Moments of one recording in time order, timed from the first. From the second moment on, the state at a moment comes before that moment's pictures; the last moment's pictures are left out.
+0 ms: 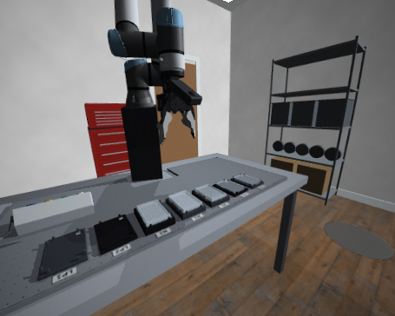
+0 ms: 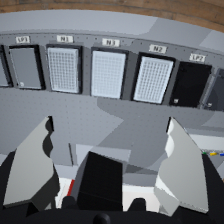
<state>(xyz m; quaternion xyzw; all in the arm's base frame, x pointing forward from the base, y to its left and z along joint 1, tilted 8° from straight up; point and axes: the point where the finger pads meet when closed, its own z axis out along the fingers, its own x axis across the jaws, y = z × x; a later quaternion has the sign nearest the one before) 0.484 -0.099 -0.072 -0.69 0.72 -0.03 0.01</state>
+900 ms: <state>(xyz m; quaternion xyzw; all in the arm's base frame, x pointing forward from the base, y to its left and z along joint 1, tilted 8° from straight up) 0.453 -0.100 -0.154 -0.68 0.73 -0.04 0.02</state>
